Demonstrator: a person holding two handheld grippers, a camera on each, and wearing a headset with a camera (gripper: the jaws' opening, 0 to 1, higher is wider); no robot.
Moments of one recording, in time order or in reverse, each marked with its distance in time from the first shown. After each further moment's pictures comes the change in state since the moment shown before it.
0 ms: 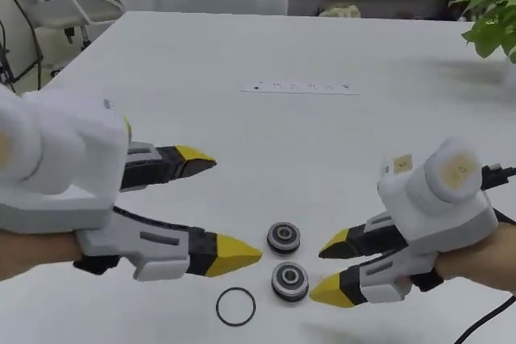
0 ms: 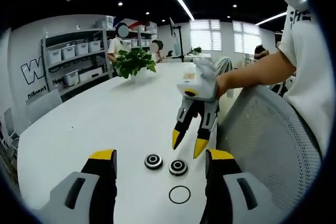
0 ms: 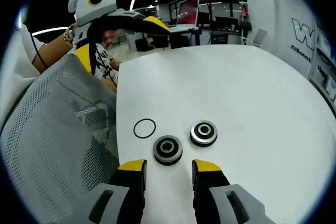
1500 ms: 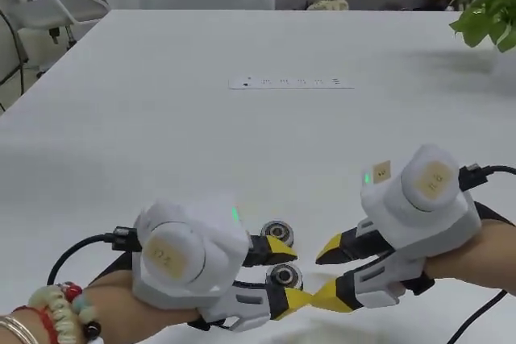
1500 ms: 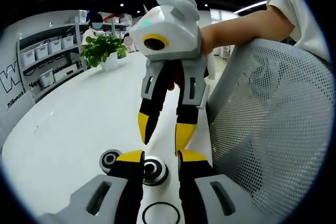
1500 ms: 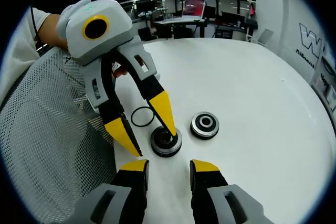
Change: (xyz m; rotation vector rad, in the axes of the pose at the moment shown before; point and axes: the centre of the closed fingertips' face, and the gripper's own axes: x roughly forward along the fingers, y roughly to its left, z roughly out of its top) left arm 0.087 -0.046 -0.073 0.087 0.102 -0.135; right arm 0.004 -0.004 -0.011 -0.056 0.072 -0.020
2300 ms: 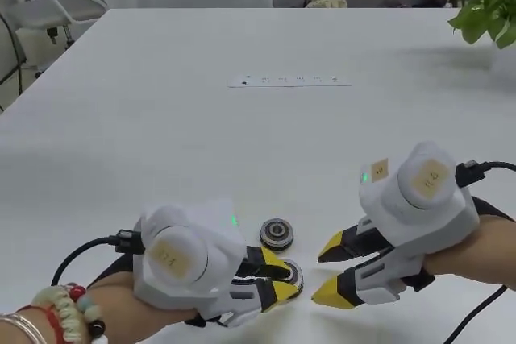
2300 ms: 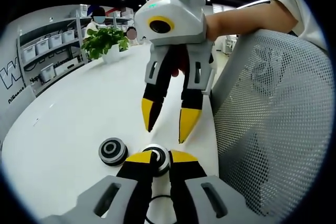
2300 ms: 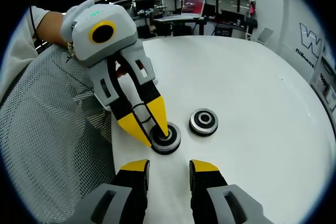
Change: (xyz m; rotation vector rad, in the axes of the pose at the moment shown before) left arm 0.002 0.003 -0.016 -0.024 0.043 0.006; right arm 0.000 -0.002 -0.004 0.000 0.021 -0.008
